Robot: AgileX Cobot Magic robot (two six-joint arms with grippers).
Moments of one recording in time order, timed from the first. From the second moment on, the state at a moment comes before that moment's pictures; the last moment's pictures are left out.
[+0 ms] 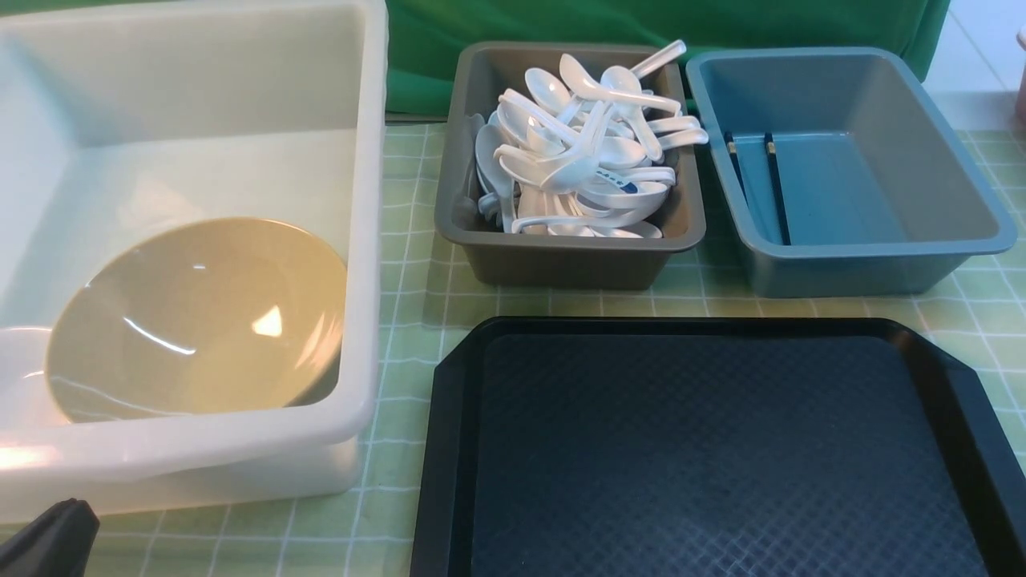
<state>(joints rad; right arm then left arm) -0.17 -0.02 0.01 0.08 0.29 -0.24 -0.04 -0.01 0.03 0.04 0.32 -0.15</state>
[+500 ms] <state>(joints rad) -0.17 -0.02 0.01 0.08 0.29 -0.24 -0.04 -0.01 0.03 0.04 0.32 -0.15</state>
